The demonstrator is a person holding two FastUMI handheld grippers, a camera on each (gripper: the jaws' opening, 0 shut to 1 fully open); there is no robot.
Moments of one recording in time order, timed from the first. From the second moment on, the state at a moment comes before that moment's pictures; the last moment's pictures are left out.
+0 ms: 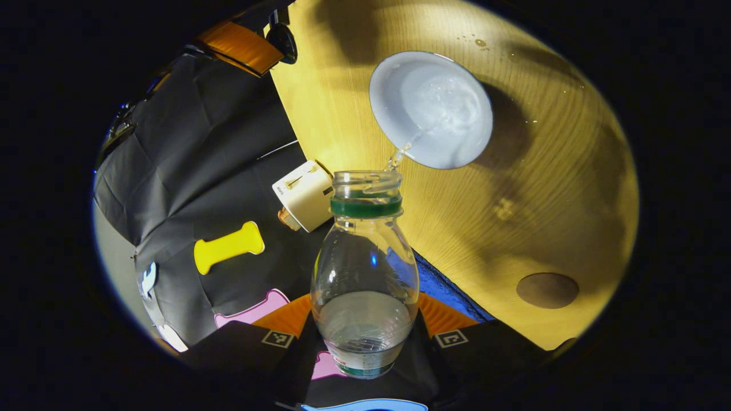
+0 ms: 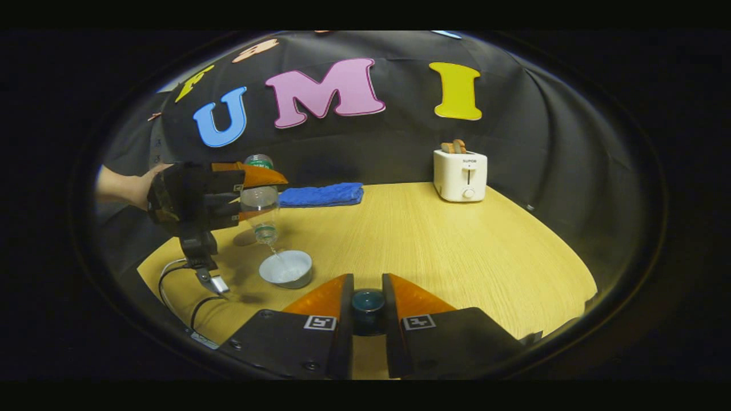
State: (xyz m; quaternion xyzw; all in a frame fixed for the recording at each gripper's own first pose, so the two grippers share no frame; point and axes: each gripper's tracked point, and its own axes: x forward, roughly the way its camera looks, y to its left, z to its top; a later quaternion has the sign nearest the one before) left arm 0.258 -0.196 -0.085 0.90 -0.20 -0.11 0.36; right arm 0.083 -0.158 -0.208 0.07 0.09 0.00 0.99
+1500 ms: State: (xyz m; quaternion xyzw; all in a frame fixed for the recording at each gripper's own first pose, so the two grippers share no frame) left arm 0.248 -0.139 -0.104 0.53 -0.06 -0.15 0.83; right arm 0.099 -0.162 -0.180 0.04 0.07 -0.02 1.00
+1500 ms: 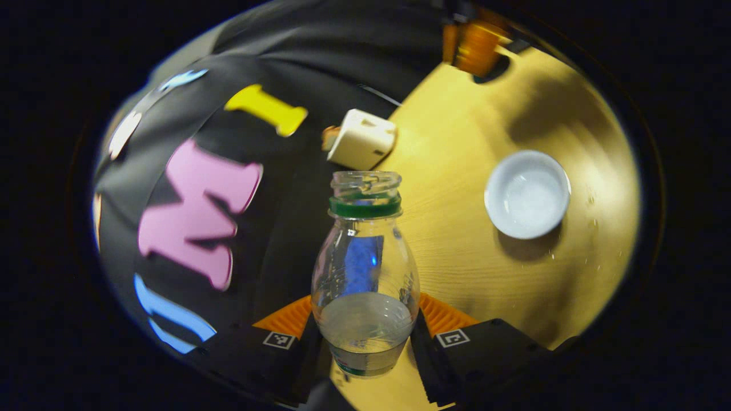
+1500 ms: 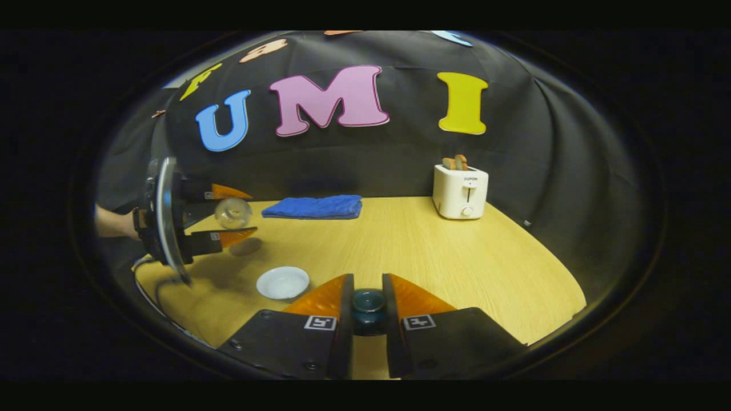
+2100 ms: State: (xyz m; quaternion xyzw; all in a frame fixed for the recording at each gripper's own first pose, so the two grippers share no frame) left arm 0.272 -0.078 -0.072 0.05 -0.06 -0.16 0.98; right arm 0.127 -0.090 -0.174 0.03 0.06 0.03 1.00
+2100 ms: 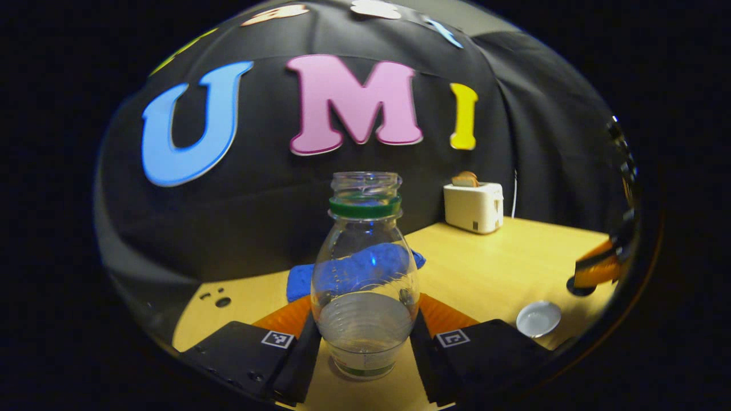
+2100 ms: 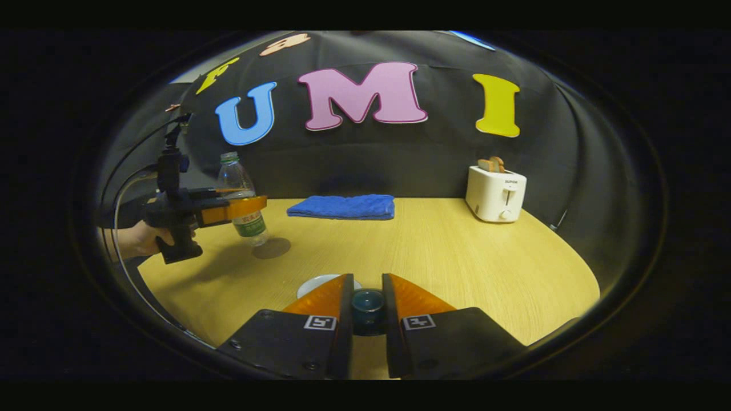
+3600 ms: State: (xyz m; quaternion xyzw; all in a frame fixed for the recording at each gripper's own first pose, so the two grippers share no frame) left arm 0.227 -0.047 -0.132 -0.04 0.02 -0.14 0.99; right arm 0.157 -0.052 -0.170 0.03 0.06 0.06 1.00
